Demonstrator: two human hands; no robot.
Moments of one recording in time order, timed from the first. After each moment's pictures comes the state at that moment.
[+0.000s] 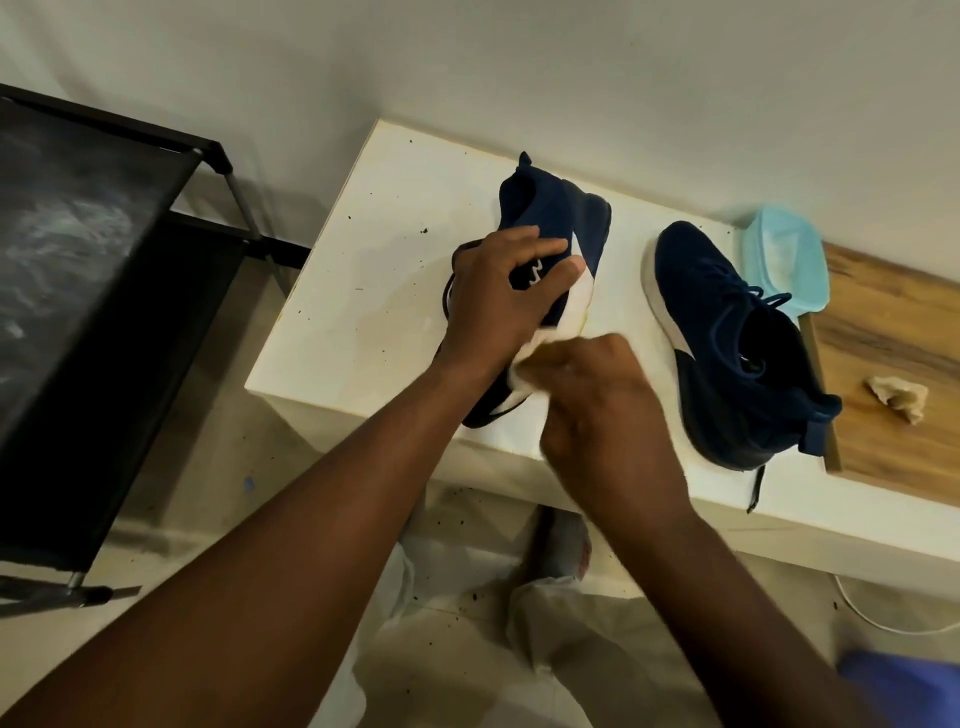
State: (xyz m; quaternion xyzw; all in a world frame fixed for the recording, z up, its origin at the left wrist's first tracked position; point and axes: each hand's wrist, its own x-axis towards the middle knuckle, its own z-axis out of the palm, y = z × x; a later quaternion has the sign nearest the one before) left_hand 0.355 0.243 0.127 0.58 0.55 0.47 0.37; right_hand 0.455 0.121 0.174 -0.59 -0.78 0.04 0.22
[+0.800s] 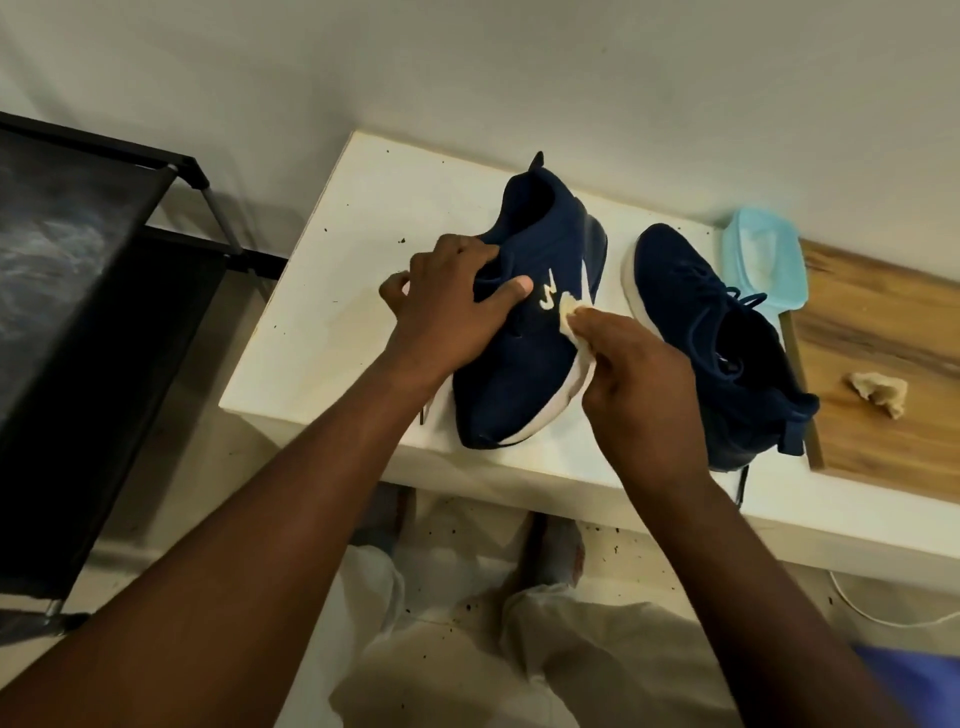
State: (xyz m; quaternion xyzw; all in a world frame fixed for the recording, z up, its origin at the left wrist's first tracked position) left_hand 0.334 0.246 0.149 0.68 0.63 0.27 0.27; right_hand 0.500 0.152 0.185 -0.66 -0.70 0.05 0.25
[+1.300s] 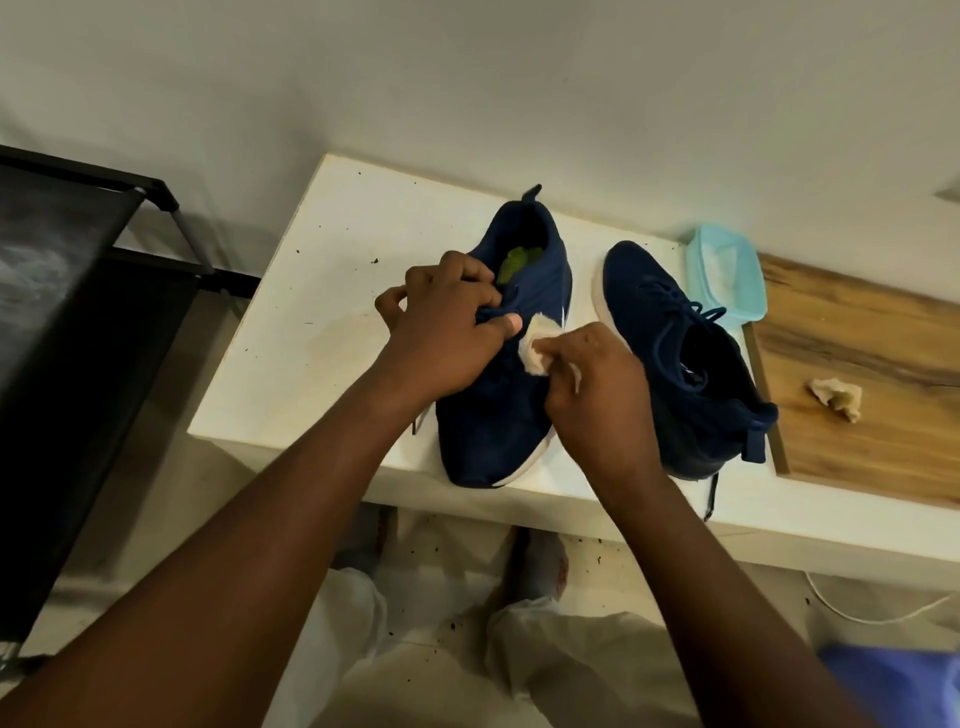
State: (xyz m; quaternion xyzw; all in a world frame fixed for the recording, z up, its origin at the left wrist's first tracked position) left_hand 0.346 0.241 0.162 0.72 0.59 0.25 0.27; right_hand 0.507 0.173 0.166 -0.68 -0.69 0.05 0.27
